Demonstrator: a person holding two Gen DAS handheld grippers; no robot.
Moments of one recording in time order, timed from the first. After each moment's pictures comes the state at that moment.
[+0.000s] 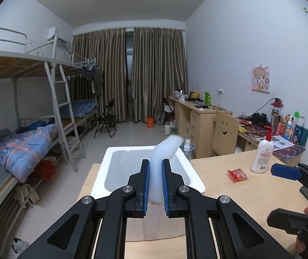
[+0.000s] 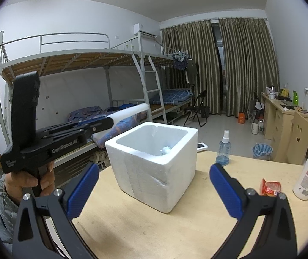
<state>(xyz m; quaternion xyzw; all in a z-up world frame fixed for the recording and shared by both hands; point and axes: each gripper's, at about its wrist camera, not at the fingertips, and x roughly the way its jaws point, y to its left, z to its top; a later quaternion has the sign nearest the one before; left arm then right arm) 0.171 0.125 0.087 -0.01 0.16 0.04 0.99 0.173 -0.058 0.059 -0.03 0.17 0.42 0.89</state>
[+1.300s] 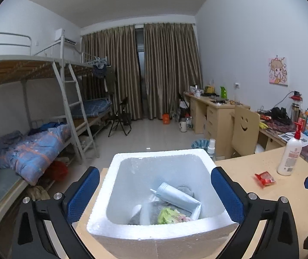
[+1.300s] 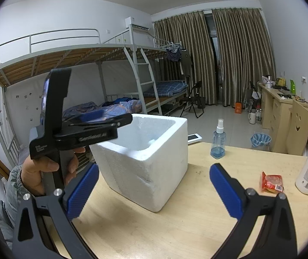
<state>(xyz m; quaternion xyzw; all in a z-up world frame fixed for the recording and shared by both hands) 0.240 0.138 0.071 0.01 0.17 0.09 0.98 0.201 -0.063 0.049 -0.02 0.20 0.41 0.89</state>
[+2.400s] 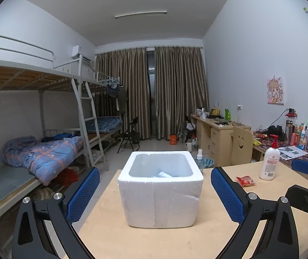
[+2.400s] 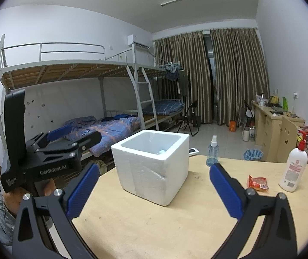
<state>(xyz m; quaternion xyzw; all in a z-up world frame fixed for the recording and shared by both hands) 0.072 0.089 0.086 0.00 0.09 0.13 0.99 0.117 -0.095 0.073 -0.01 0.13 0.39 0.91</state>
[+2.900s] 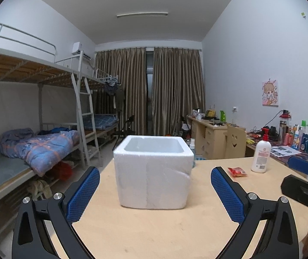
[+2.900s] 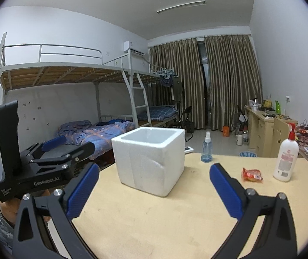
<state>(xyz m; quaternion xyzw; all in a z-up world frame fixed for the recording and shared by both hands) 0.035 0.074 0.039 -0.03 0.08 0.11 0.99 0.087 -0.106 0.039 -0.01 0.11 0.37 0.92</state>
